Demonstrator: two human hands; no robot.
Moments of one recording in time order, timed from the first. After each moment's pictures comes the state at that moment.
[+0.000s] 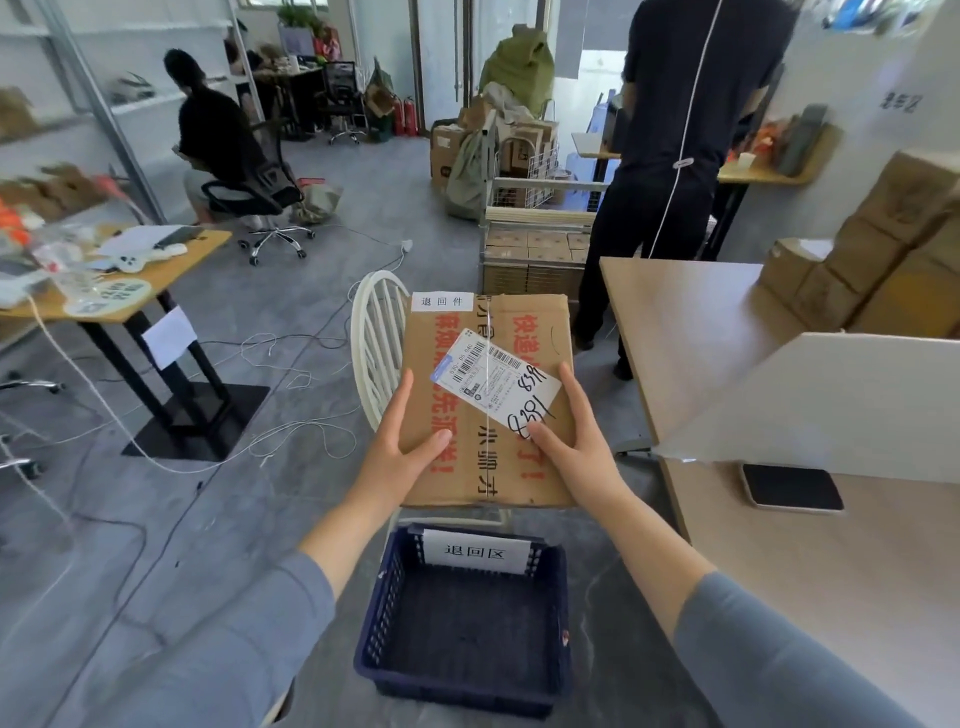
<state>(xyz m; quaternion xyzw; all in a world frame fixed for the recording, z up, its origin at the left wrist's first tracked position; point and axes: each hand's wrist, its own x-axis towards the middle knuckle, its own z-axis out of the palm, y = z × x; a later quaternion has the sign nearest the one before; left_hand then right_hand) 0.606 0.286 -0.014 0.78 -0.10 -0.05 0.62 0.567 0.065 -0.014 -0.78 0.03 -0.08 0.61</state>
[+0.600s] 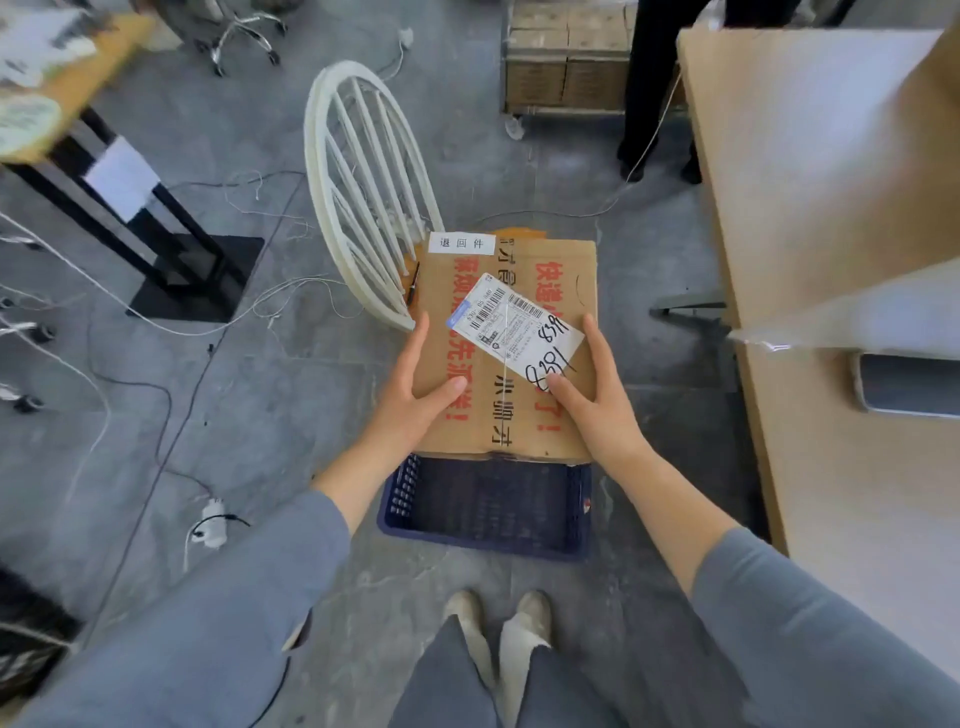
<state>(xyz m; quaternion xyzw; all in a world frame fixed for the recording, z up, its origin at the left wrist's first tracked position) 0.656 0.267 -0.140 0.77 -0.01 -0.17 0.61 0.612 0.051 -0.156 -0.75 0.13 0.02 0.65</state>
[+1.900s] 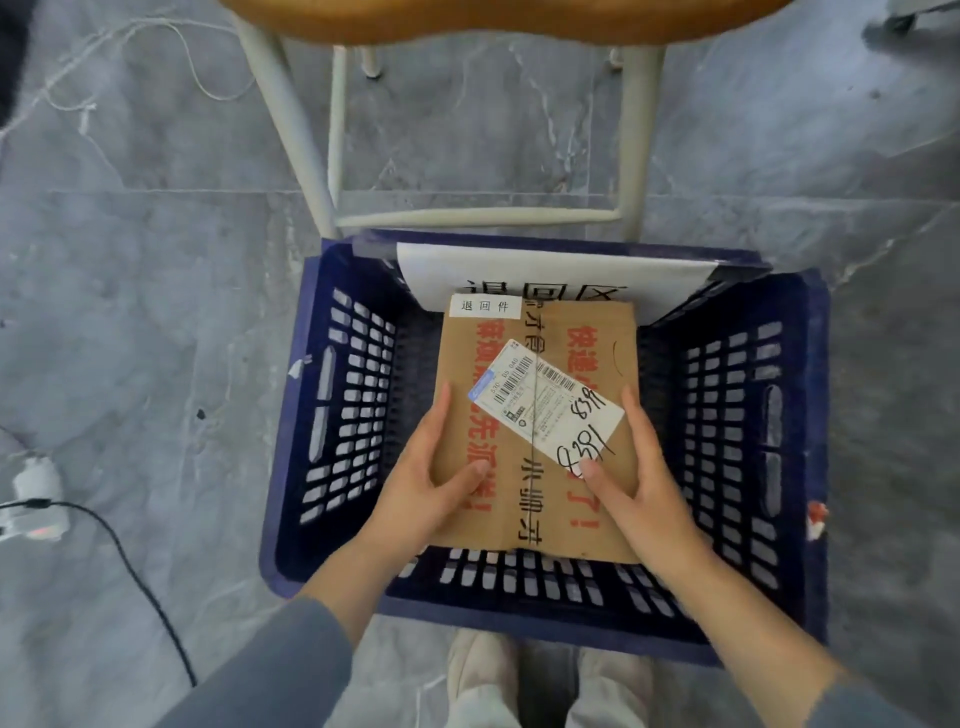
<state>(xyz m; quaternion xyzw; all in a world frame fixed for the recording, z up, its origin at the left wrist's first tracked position) 0.675 0.309 -0.712 0.76 0.08 -0.35 0.55 0.614 0.084 -0.718 -0.71 0.26 0.18 0.62</state>
